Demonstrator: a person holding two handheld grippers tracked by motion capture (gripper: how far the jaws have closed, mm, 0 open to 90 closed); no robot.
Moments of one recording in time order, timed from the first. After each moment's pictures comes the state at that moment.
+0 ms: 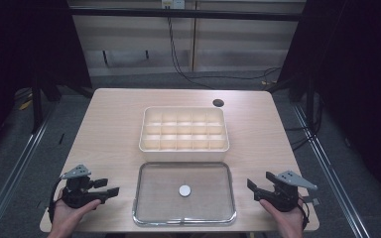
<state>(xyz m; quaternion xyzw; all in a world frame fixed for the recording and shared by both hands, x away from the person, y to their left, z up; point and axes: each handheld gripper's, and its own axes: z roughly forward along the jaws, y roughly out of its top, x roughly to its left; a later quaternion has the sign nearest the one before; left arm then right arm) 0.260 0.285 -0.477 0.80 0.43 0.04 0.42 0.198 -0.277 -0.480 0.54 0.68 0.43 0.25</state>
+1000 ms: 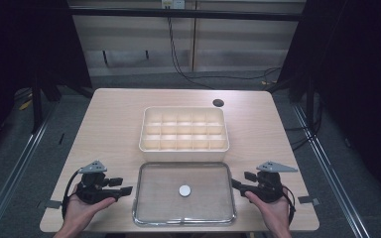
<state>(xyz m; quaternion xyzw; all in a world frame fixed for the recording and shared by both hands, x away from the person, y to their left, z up) 0.268 0.240 -0.457 0.82 0.39 0.02 0.41 0.222 -0.237 -0.457 0.52 0.74 0.41 0.14</state>
